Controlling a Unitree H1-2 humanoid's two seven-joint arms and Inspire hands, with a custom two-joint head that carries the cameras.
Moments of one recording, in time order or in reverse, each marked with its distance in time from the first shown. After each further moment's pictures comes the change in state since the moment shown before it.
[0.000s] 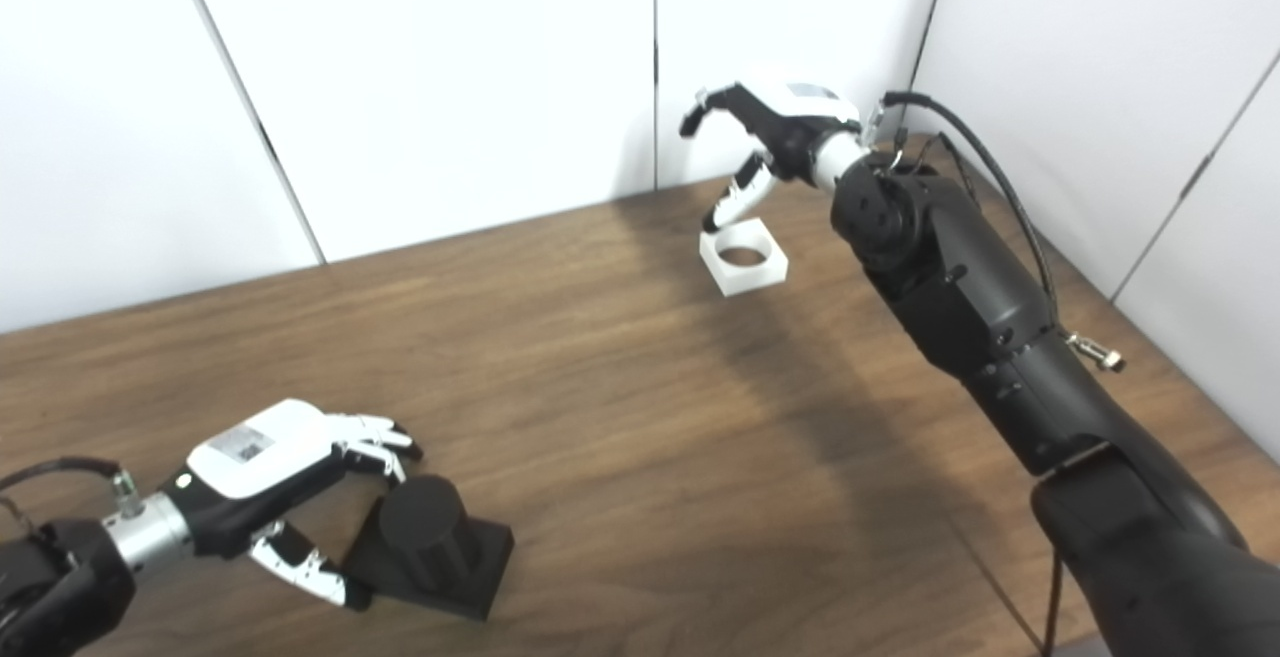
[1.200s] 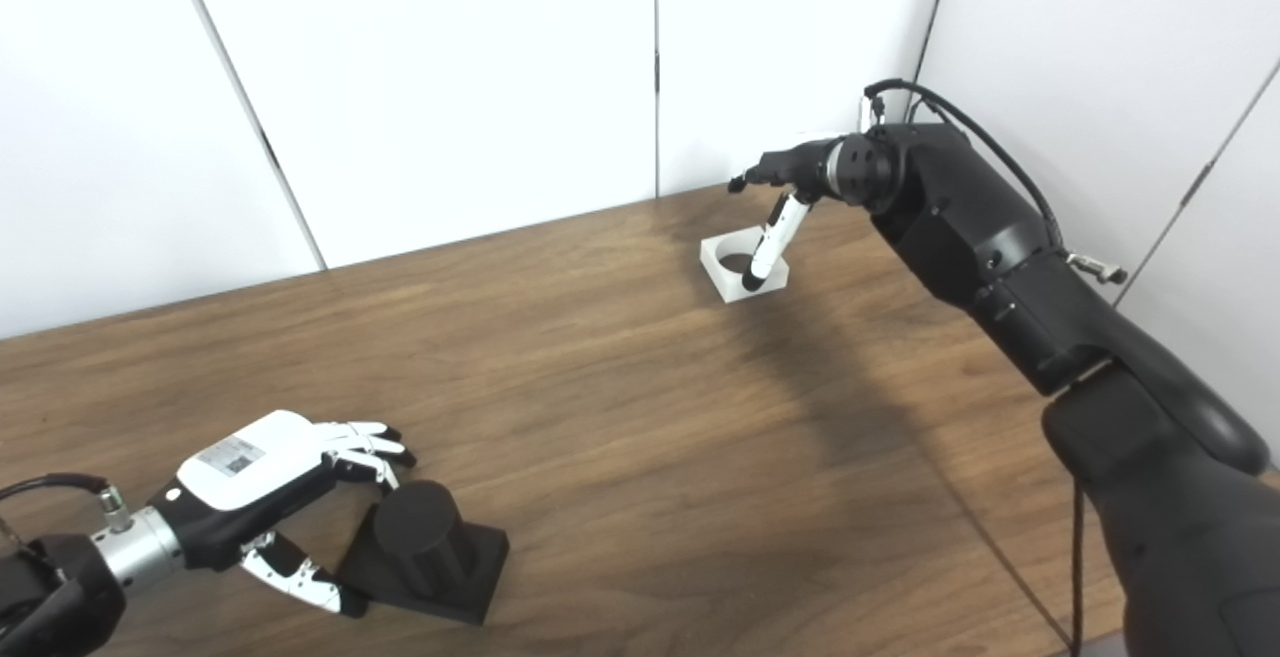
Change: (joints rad) left arm 0.012 0.012 -0.003 -0.001 -0.003 -0.005 0.017; right arm -0.143 -0.075 0.148 0.195 -0.013 0.100 0.385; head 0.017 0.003
